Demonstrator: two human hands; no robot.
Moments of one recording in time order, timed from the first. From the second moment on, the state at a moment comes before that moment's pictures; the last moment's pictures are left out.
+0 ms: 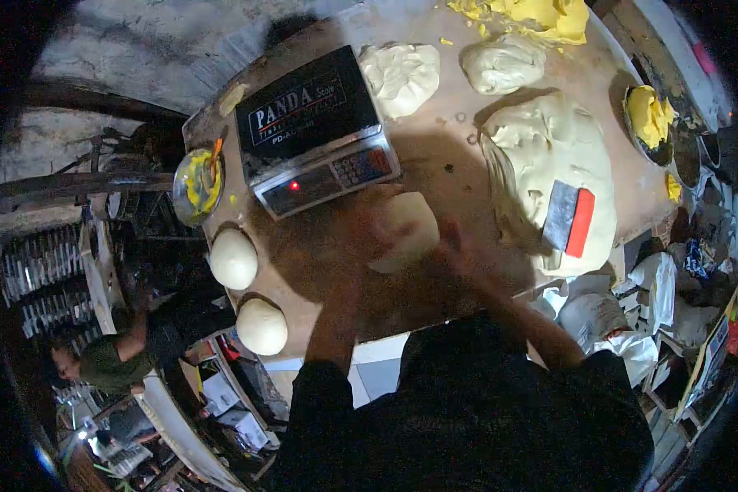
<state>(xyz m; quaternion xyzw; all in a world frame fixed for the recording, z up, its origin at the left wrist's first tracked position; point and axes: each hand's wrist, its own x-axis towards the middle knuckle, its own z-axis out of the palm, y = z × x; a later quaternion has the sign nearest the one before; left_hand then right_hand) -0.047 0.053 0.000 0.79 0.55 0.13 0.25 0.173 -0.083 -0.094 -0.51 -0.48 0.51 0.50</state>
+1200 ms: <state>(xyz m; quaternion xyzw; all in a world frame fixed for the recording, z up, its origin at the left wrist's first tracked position) -0.080 -0.038 -0.021 0.50 0.75 0.17 0.40 0.143 -0.004 -0.037 -0.56 -0.67 0.46 0.17</state>
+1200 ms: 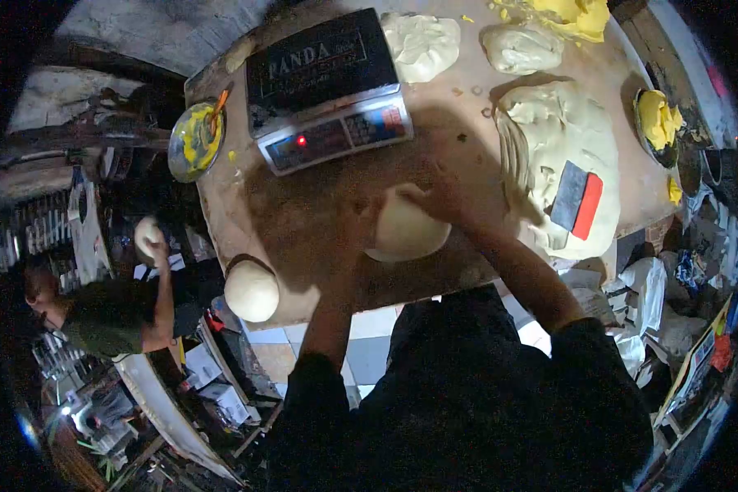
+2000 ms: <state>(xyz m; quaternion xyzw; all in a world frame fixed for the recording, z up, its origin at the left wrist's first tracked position) -0.077 -0.147 0.041 0.54 0.52 0.25 0.61 0.127 -0.119 0.053 -0.41 -0.60 0.66 0.20</state>
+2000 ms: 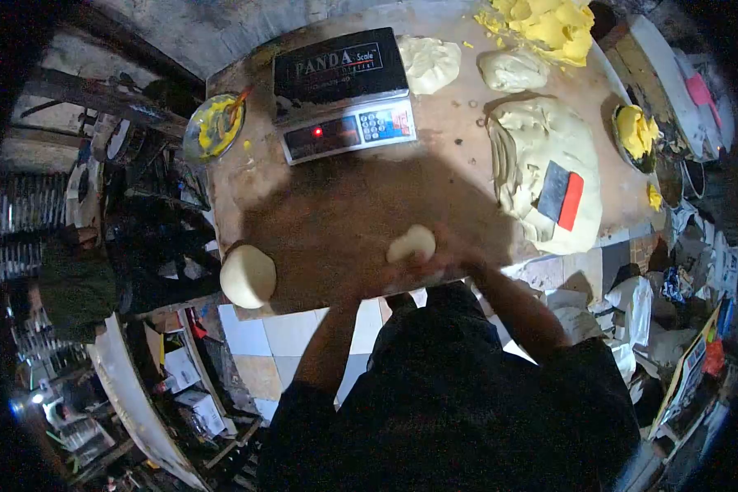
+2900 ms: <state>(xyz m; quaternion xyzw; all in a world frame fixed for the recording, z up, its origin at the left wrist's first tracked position) -0.030 -0.066 -0.048 0.66 0.60 0.08 0.44 0.138 0.032 -0.086 -0.34 -0.81 0.47 0.14</state>
